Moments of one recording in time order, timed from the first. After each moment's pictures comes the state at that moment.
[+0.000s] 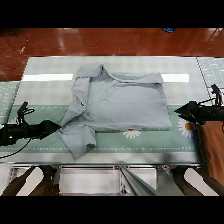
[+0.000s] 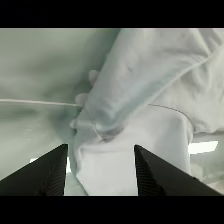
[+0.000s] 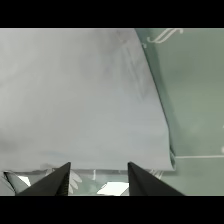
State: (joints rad) left arm 0.55 -0.94 0.38 0.82 -1.18 -0.97; right arm -0.54 -1.05 0.69 -0.84 1.28 1.24
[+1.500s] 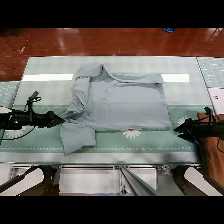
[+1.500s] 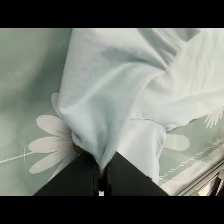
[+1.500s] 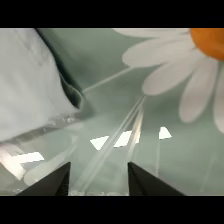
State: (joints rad) left arm 0.41 -1.20 0.56 0.74 -1.21 -0.91; right arm -0.64 -1.09 0.52 -1.02 1.30 1.35
